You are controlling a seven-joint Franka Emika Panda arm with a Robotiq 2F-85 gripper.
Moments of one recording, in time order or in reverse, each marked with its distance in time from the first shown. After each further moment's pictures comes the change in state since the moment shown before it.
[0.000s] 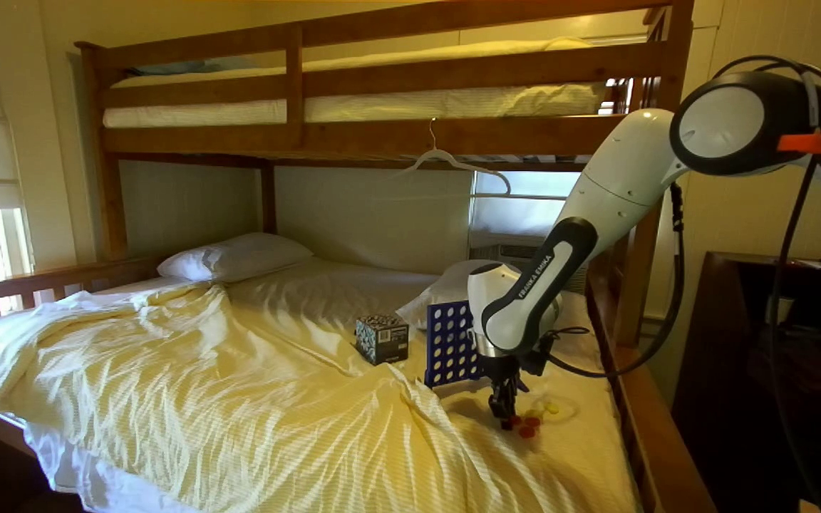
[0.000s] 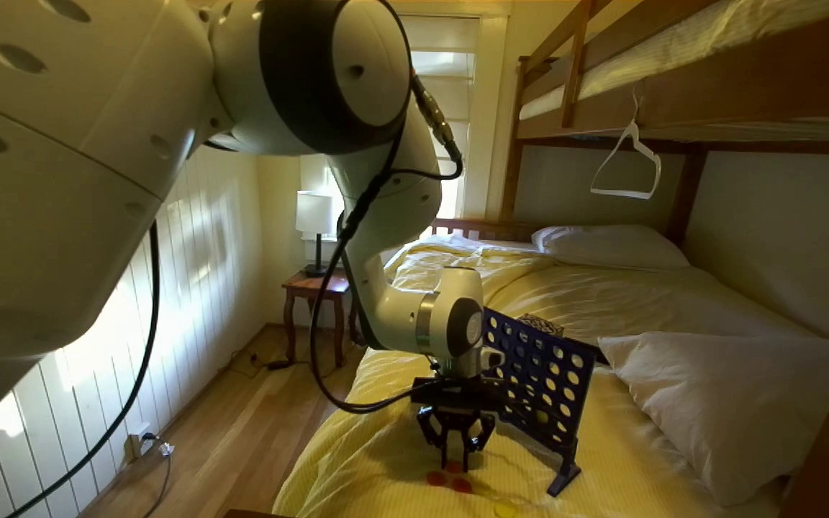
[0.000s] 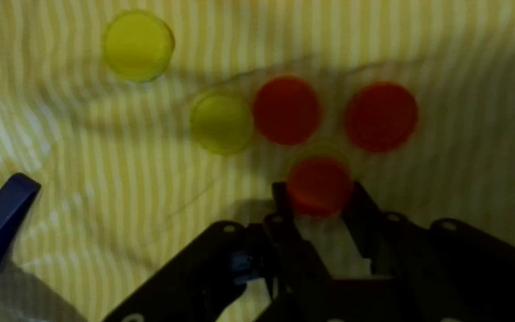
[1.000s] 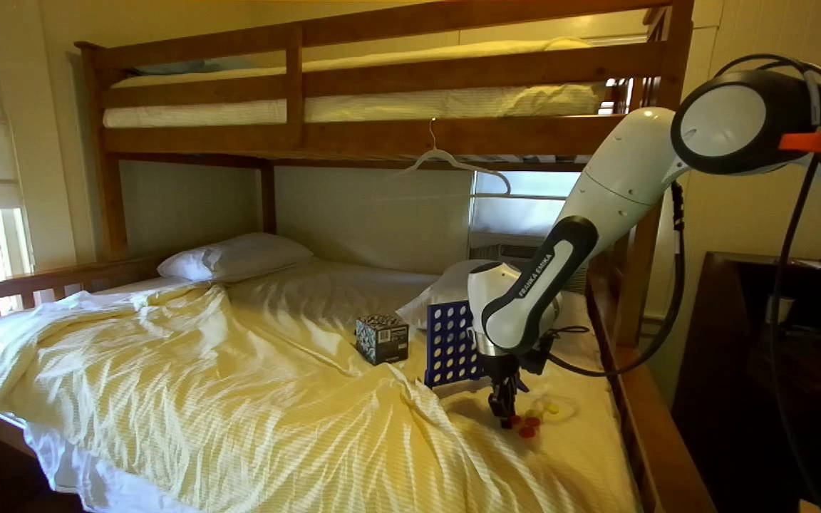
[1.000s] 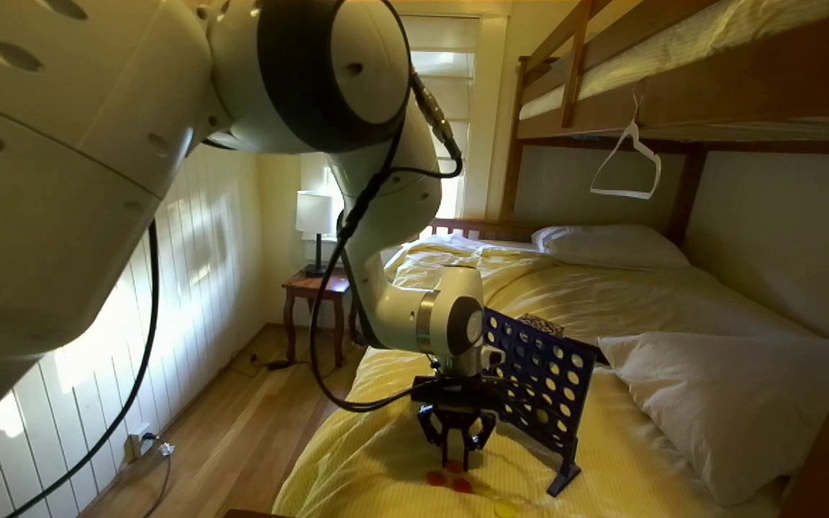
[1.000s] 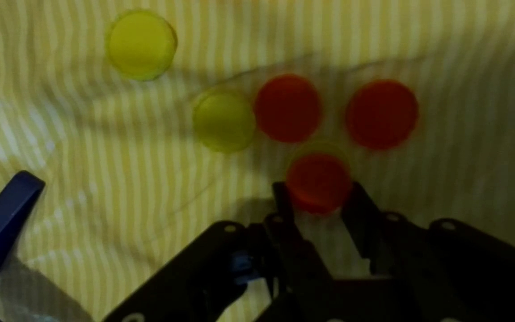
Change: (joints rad) arm 0.000 -0.005 0.000 -0.001 0.000 0.000 0.001
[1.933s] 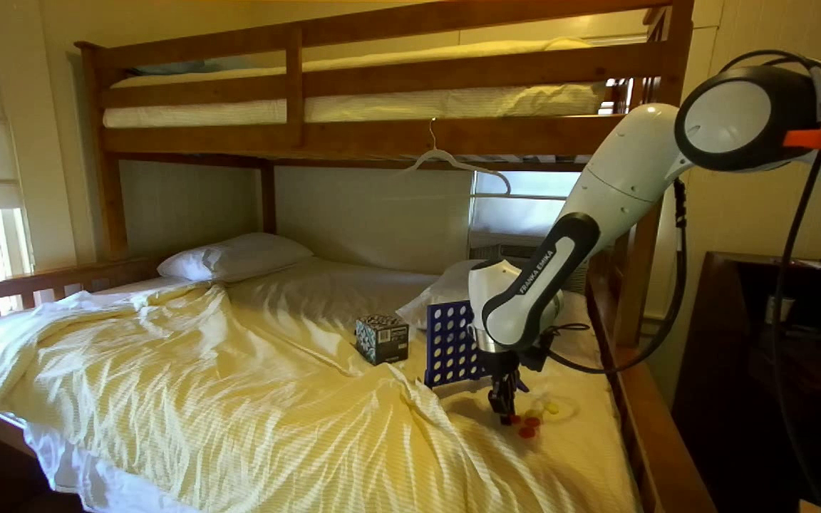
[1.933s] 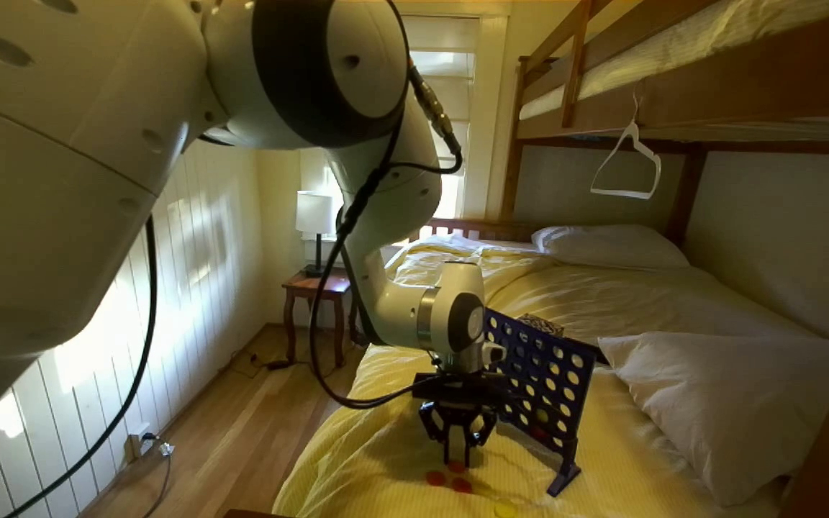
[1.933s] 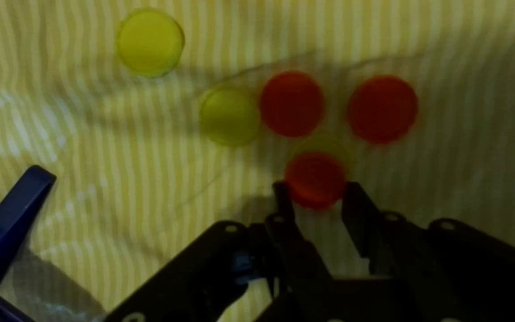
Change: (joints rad) arm -0.001 -0.014 -0.001 -0.004 0.000 0.000 0.000
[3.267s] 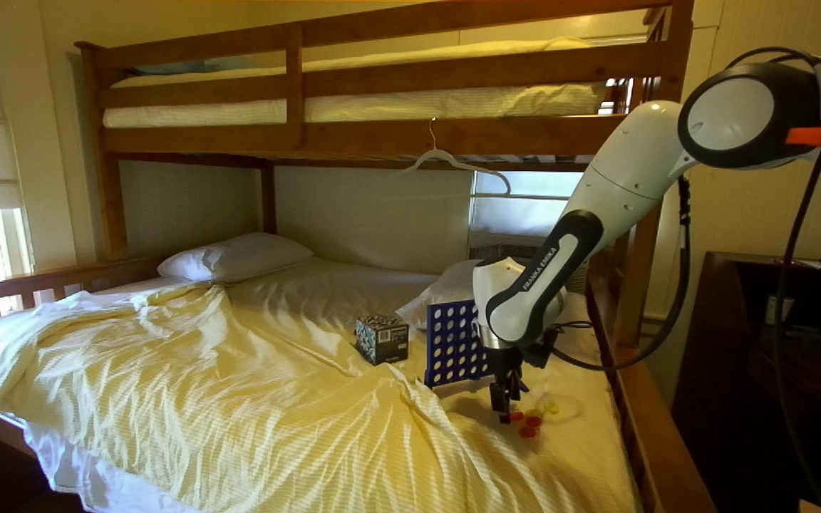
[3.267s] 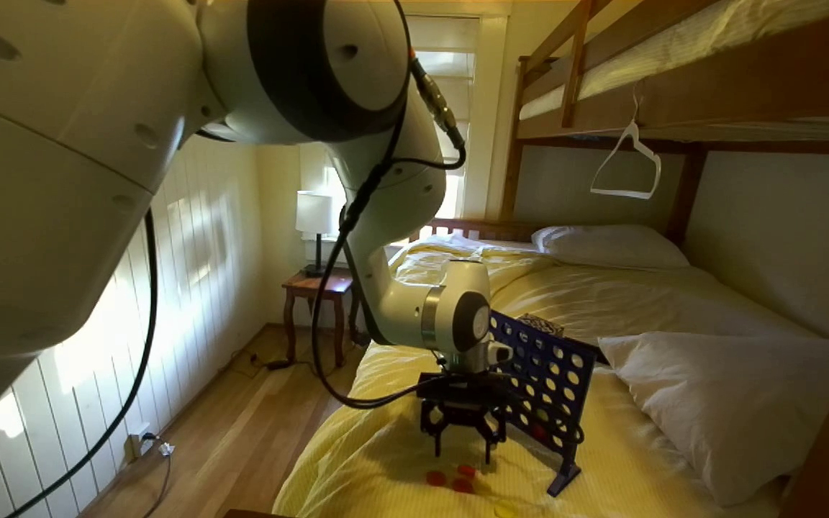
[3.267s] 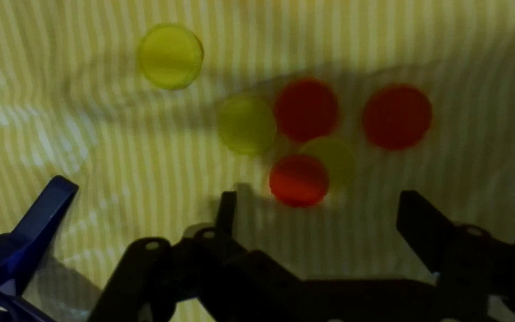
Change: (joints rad) arm -0.013 -0.014 -0.006 -0.009 0.000 0.004 0.002
